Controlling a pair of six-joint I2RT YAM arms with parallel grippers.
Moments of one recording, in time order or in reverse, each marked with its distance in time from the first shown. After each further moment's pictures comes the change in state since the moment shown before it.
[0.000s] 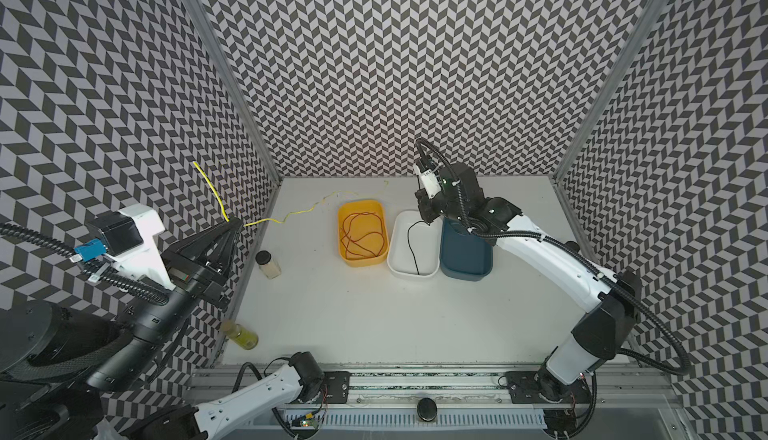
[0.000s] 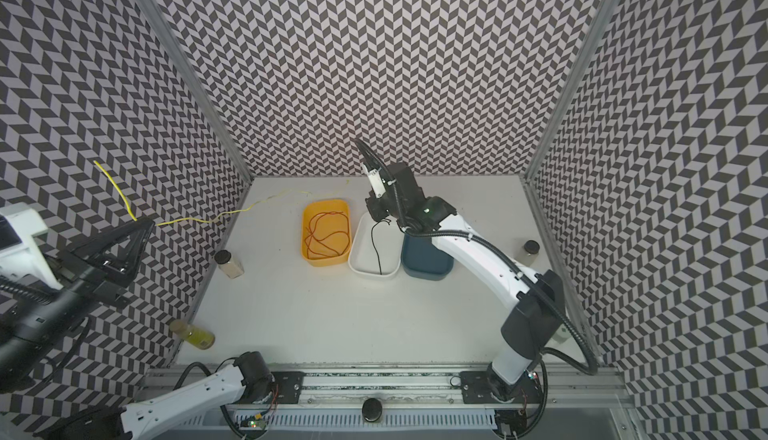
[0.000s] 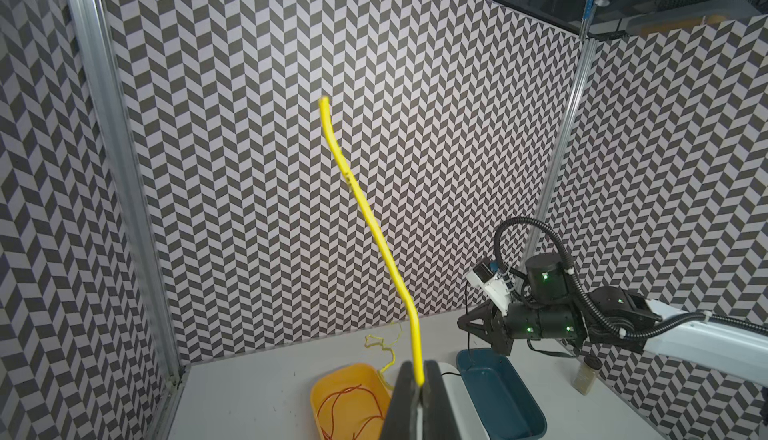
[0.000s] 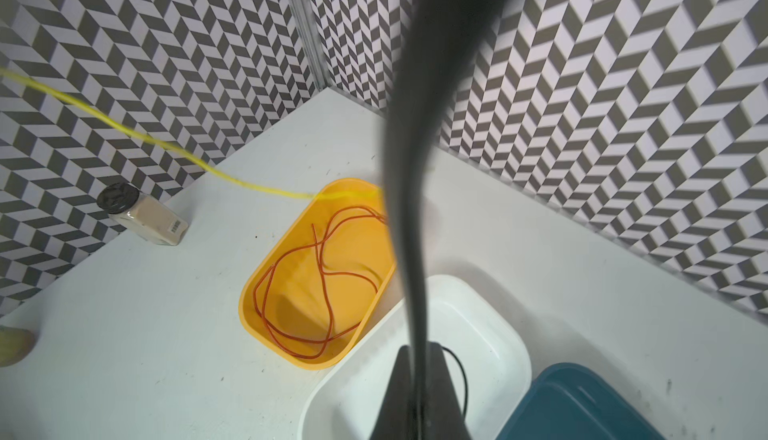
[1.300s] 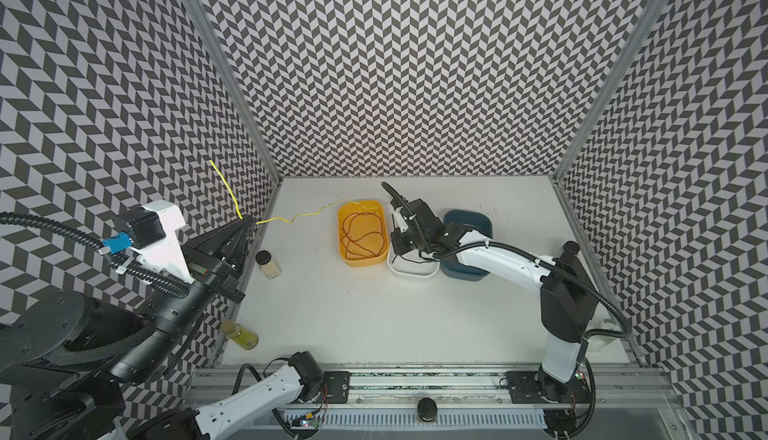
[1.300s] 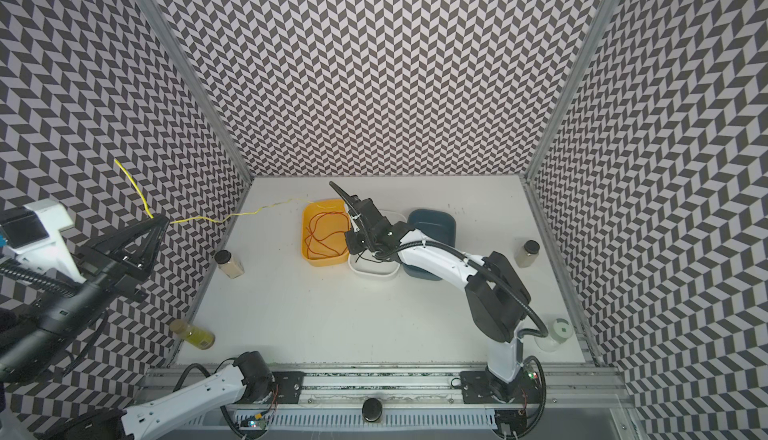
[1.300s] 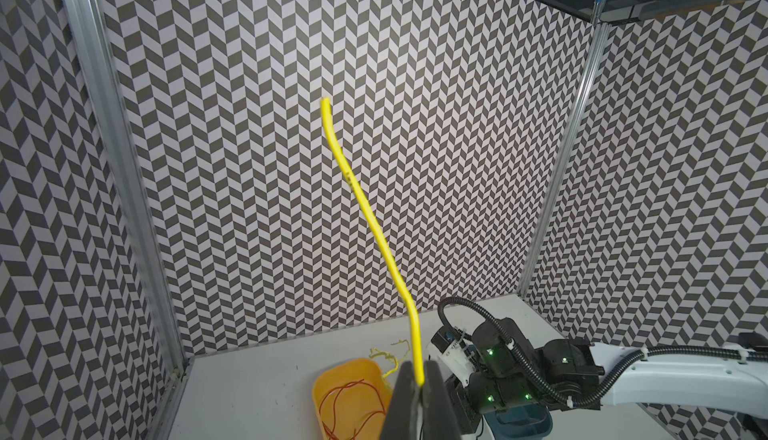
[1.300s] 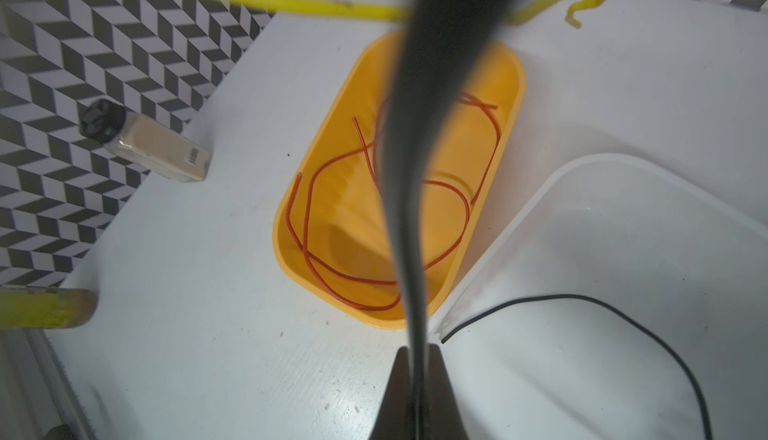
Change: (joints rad) left arm 0.038 0.000 -0.064 0.032 0.013 -0.004; right arm 0.113 0.187 -0.095 0.105 -0.039 0.303
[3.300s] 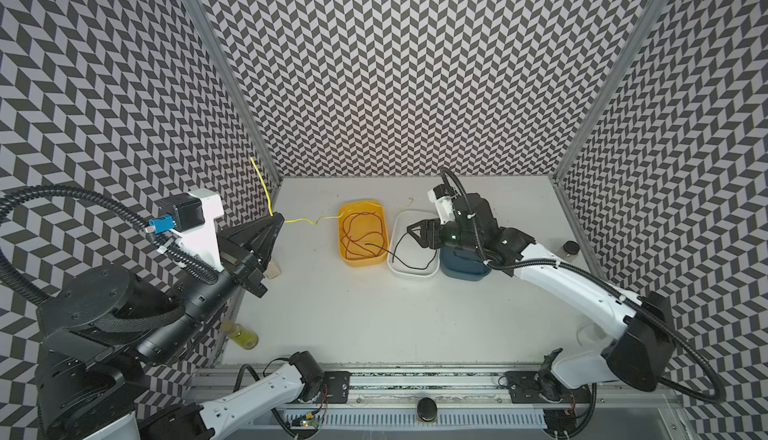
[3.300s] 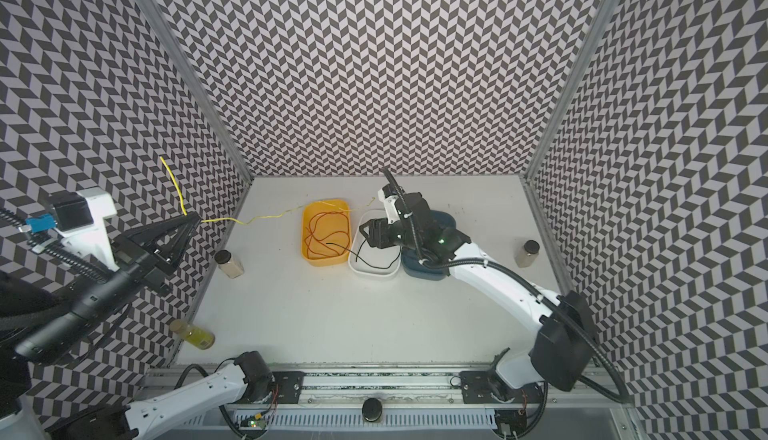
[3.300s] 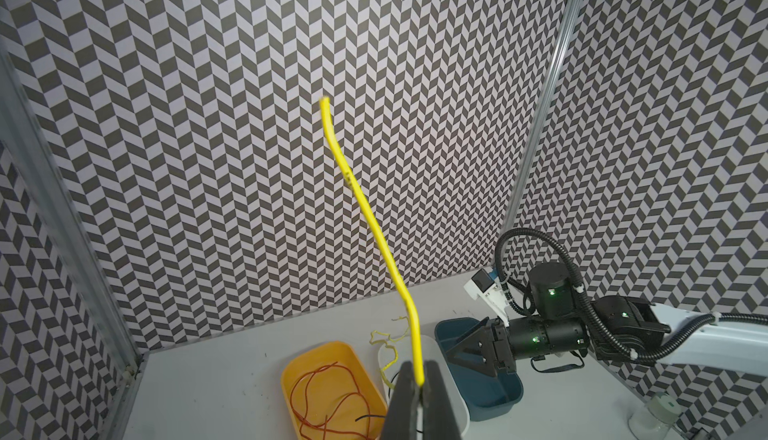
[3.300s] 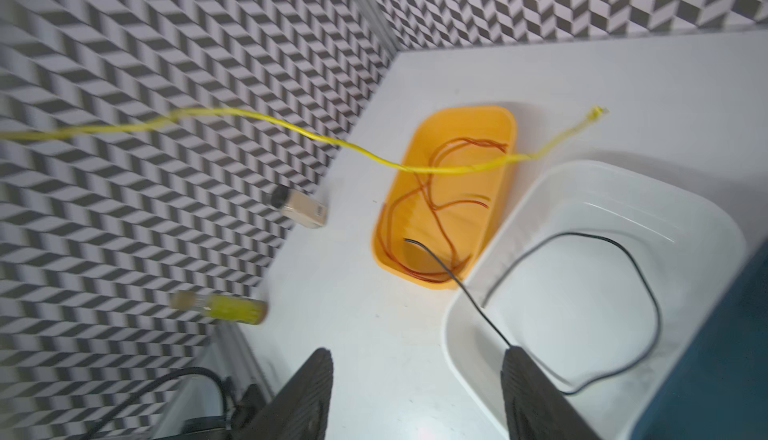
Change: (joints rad) left arm 0.021 0.066 0.012 -0.024 0.127 -0.043; right arm -0.083 -0.432 -0.296 0.122 -0.264 0.225
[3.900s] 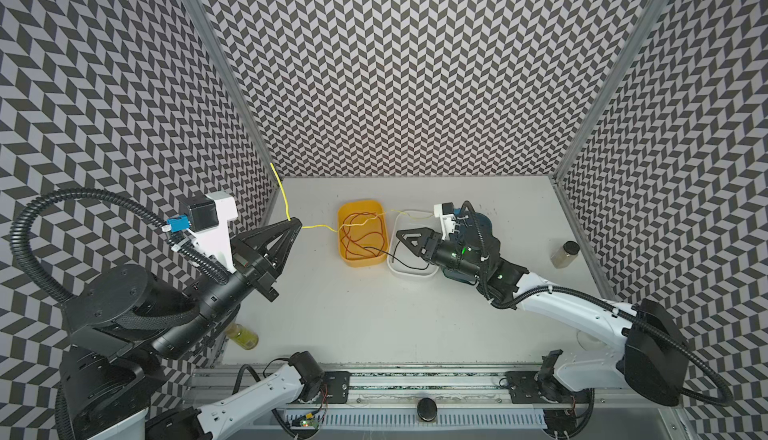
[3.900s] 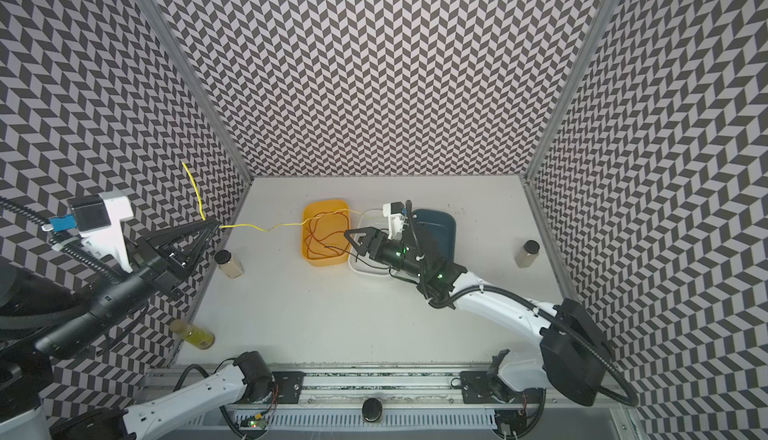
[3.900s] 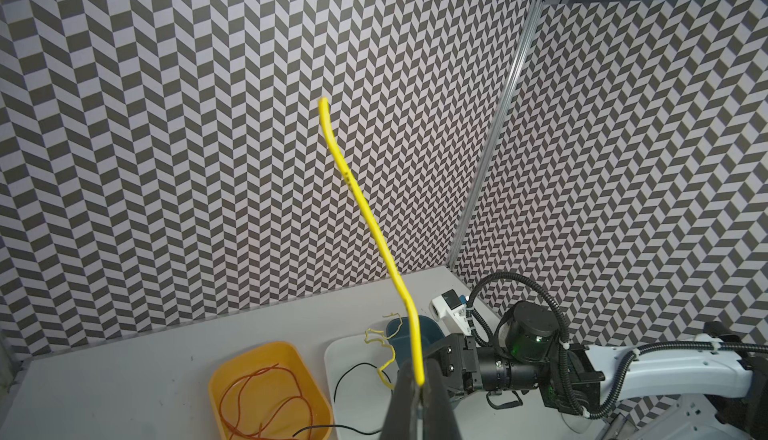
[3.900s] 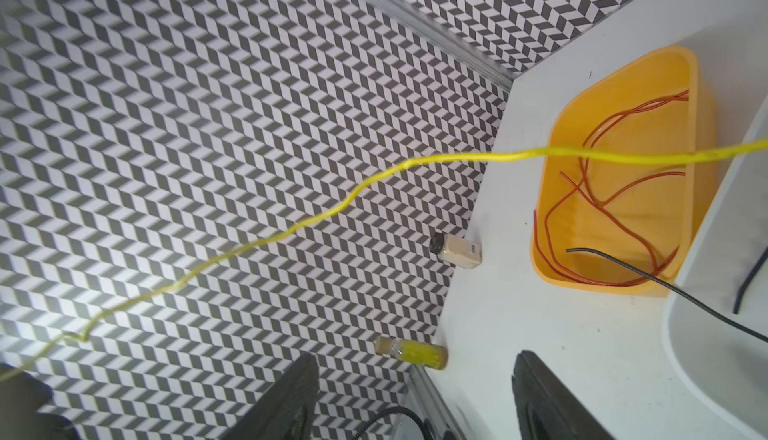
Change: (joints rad) left arm 0.002 -0.047 -0.114 0.097 0.113 -0.111; right arm 0.091 -0.064 -0.338 0.645 0.031 0.598
